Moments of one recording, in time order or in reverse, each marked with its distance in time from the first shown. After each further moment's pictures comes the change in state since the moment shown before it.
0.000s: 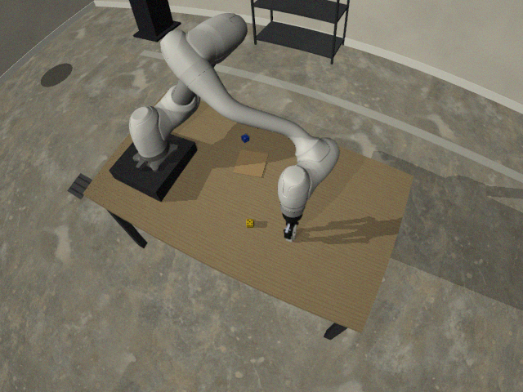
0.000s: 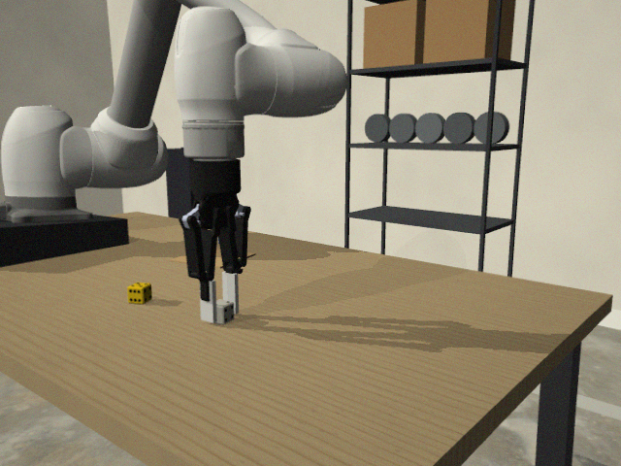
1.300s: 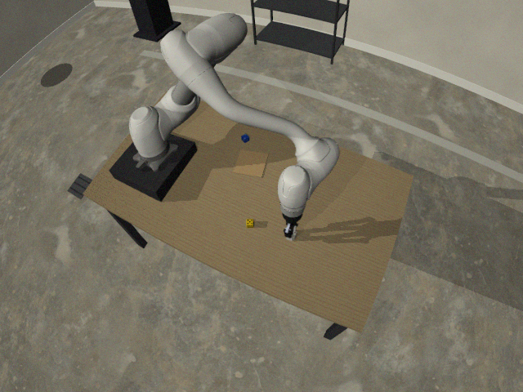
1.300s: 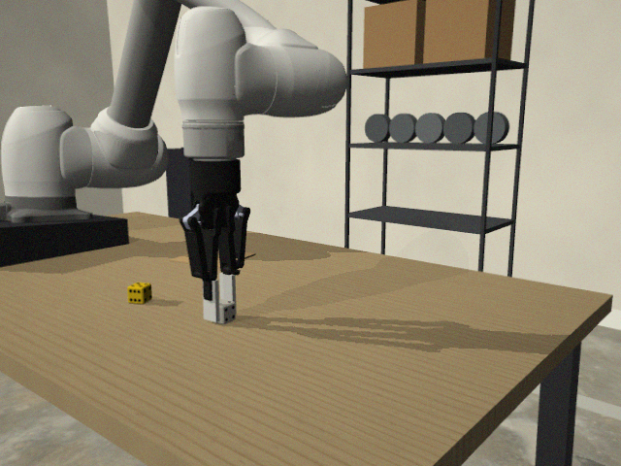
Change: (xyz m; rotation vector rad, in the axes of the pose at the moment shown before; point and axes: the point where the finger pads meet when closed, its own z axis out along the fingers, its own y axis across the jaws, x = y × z) arm 0.000 0.000 0.000 0.000 0.000 0.000
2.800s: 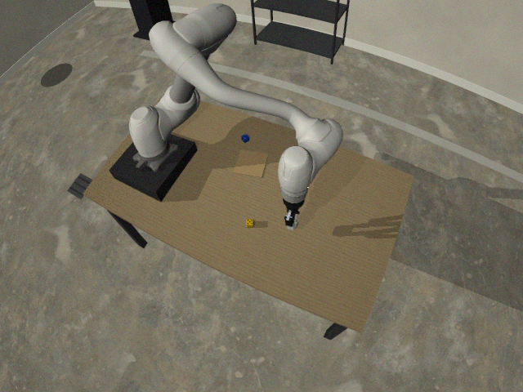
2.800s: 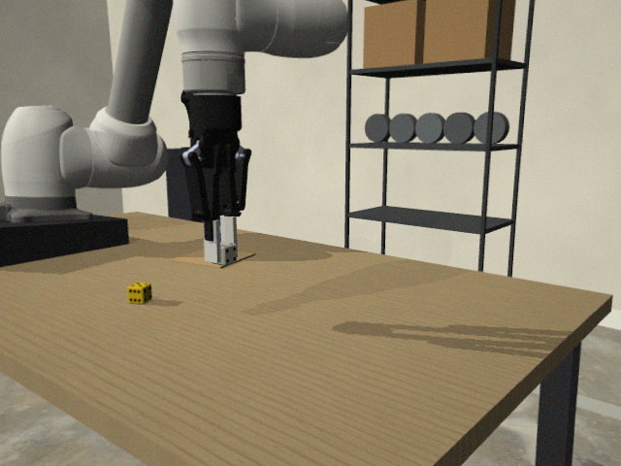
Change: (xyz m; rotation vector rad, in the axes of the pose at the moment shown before) arm 0.001 0.007 -0.092 -0.008 0.005 -0.004
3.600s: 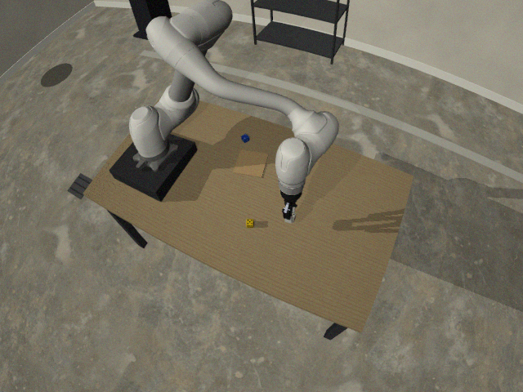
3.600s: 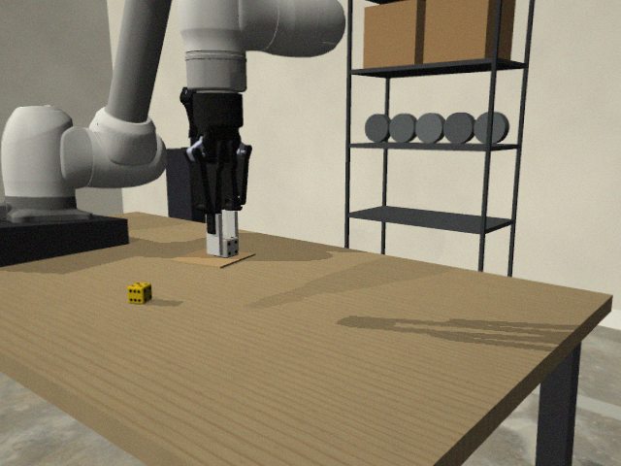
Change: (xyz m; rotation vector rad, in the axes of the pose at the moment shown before) arm 0.018 0.023 -0.005 0.001 0.002 -0.017
